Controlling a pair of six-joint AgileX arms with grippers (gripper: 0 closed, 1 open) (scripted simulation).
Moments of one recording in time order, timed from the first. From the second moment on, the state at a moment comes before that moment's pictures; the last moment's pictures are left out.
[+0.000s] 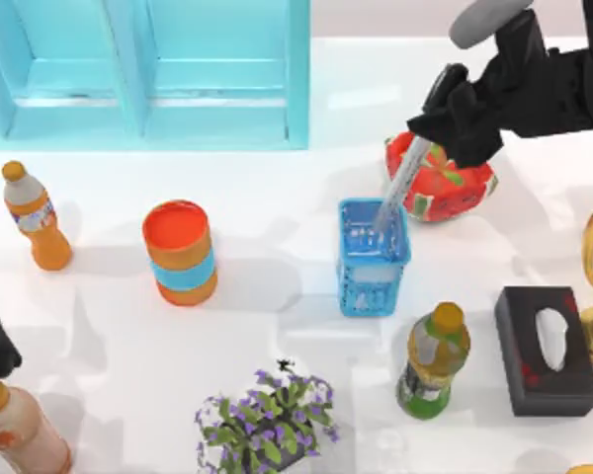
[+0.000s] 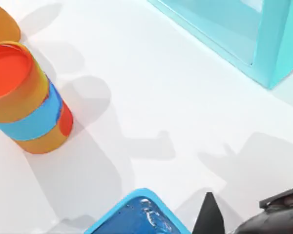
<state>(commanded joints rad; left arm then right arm) 0.00 0.00 0.00 0.00 0.00 0.00 0.29 1.68 1.22 -0.30 -0.55 -0.26</state>
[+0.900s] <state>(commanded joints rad) 0.00 0.00 0.00 0.00 0.00 0.00 0.05 1.56 1.31 -0.64 -0.63 -0.42</state>
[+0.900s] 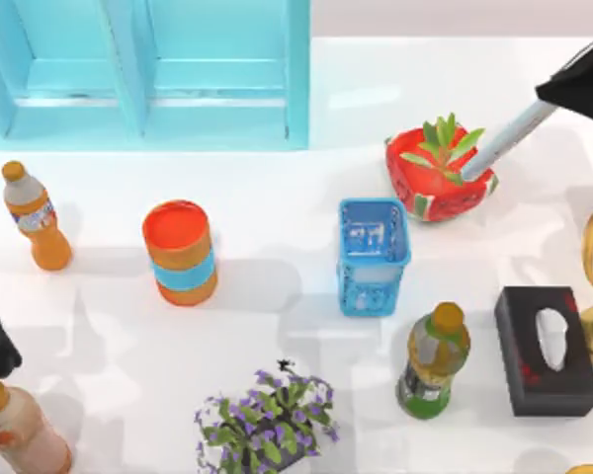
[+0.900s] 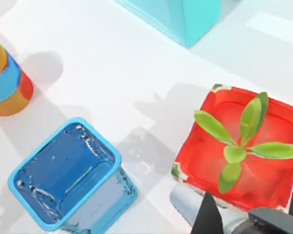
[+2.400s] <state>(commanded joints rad) 0.00 0.00 0.00 0.00 0.00 0.00 -0.51 1.37 1.54 -1.01 -0.26 -0.63</state>
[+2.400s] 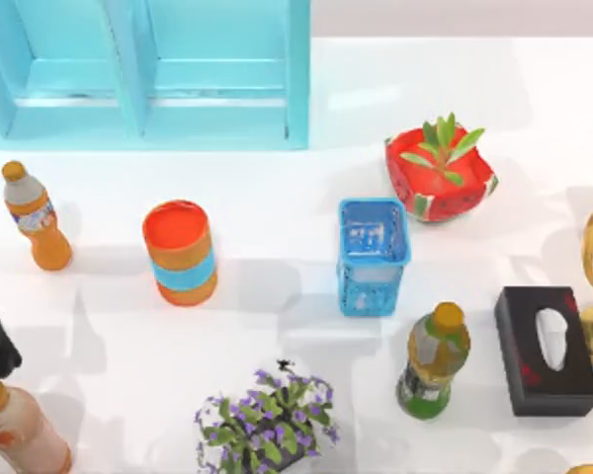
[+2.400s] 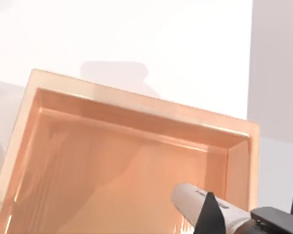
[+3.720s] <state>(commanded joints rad) 0.00 0.00 0.00 0.00 0.00 0.00 -0.43 1.39 1.26 -0.99 -0.24 -0.58</state>
